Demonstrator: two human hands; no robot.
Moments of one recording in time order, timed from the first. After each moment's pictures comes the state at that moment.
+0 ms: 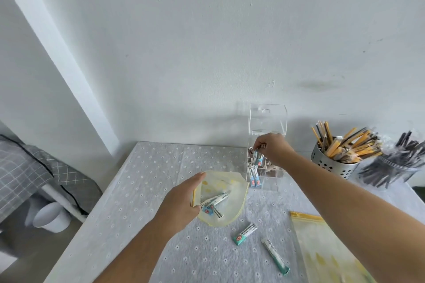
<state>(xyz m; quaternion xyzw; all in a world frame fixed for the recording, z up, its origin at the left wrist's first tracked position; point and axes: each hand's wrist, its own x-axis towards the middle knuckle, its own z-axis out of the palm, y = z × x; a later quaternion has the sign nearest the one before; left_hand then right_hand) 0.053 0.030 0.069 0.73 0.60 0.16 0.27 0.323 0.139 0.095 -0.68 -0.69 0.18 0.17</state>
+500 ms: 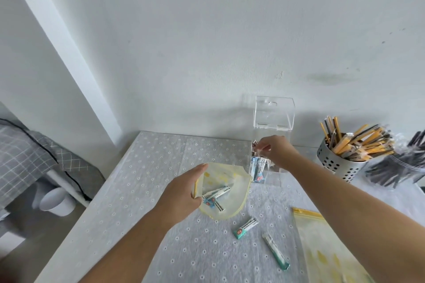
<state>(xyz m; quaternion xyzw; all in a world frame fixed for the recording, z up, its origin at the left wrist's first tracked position) 0.055 0.035 0.072 0.72 0.61 0.15 0.28 0.327 0.139 0.068 -0.68 -0.67 0.23 0.18</state>
